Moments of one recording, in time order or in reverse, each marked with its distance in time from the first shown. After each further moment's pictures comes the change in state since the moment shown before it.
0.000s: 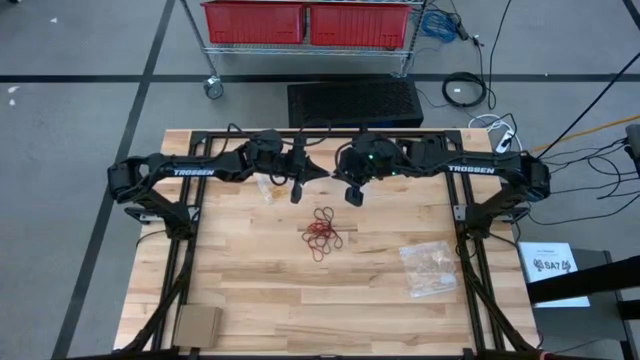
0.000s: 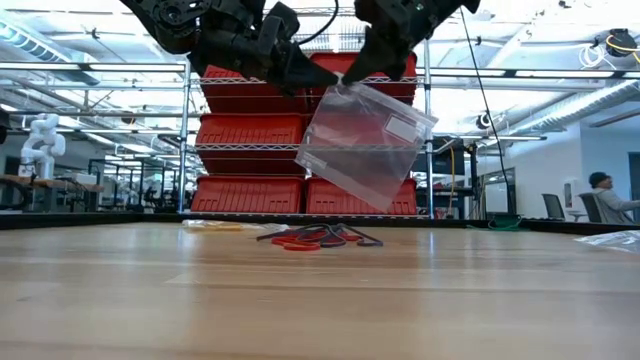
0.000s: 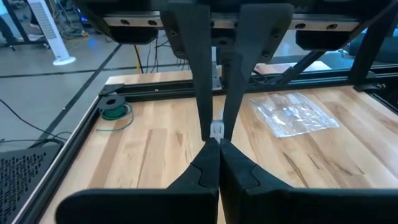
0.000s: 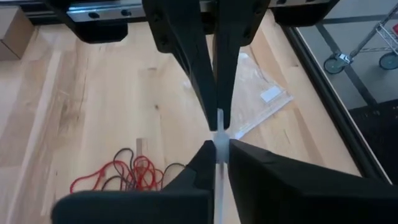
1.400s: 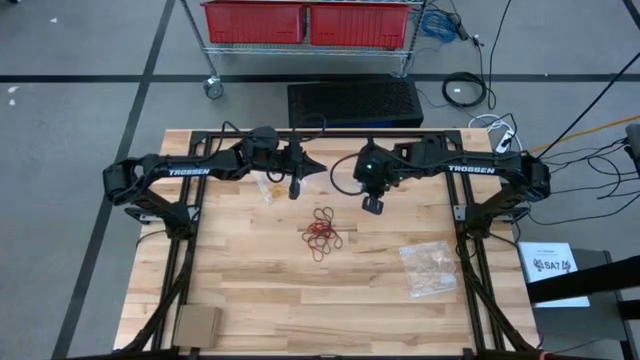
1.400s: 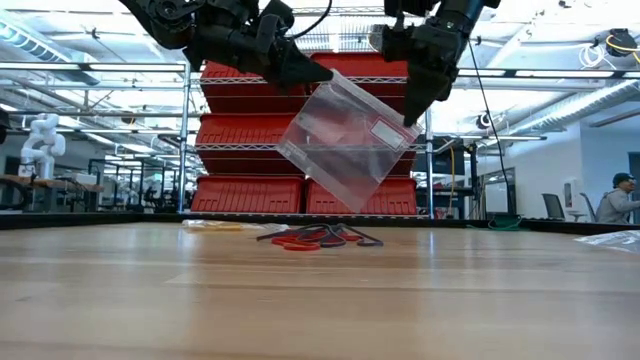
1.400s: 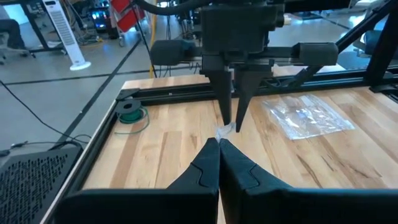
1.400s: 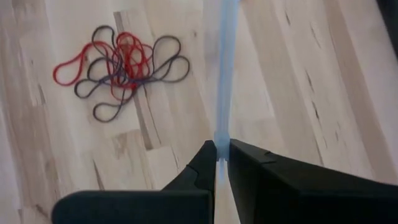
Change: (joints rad) left arm 0.022 -0.041 0.000 -0.021 -0.029 0.026; right arm 0.000 0.000 -0.001 -0.449 0.035 0.109
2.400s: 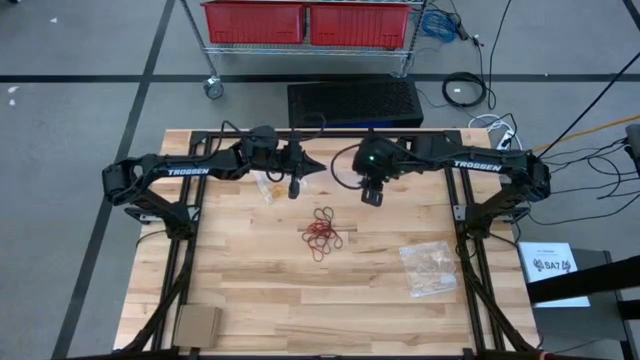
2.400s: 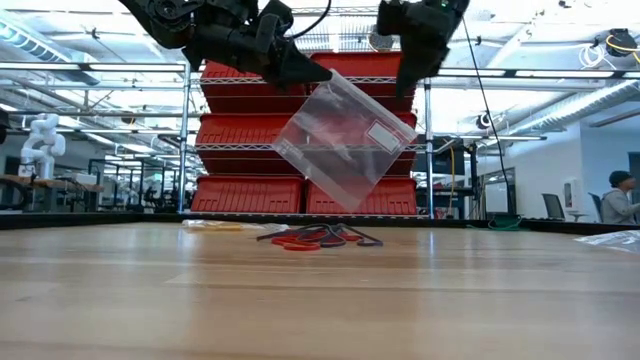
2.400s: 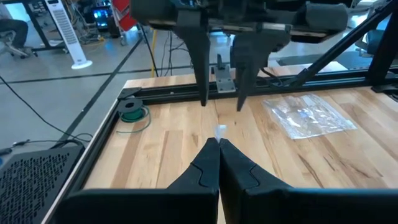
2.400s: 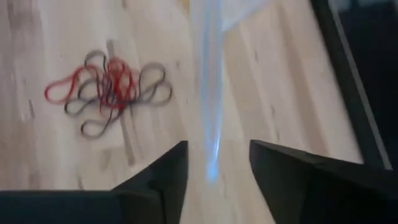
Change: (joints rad) left arm 0.000 -0.003 0.000 -0.010 -0.003 0.000; right arm 0.007 -0.002 0.129 -0.014 0.077 -0.103
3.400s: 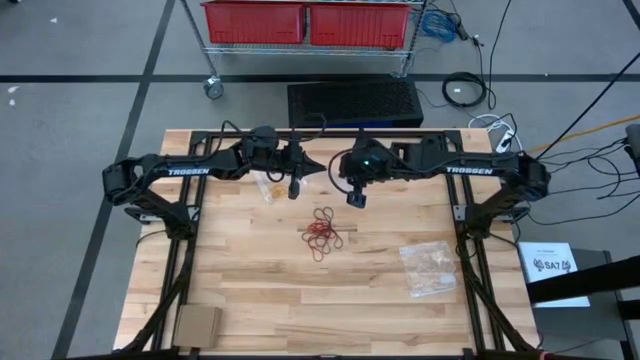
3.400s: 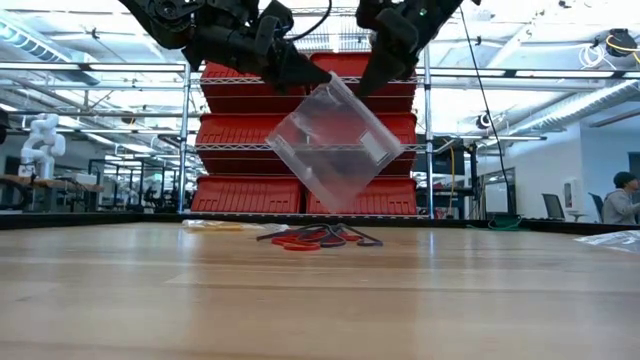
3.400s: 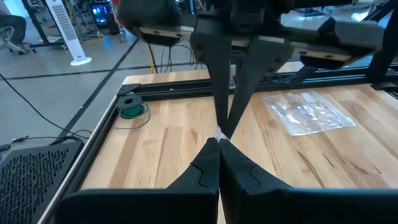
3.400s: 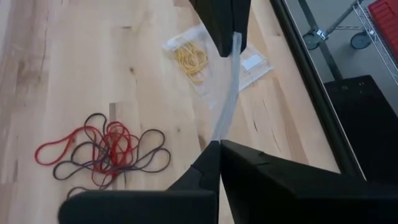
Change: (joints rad) left arm 0.000 0.002 0.000 -0.012 0.000 0.000; right arm 0.025 0.027 -0.094 0.329 0.022 -0.041
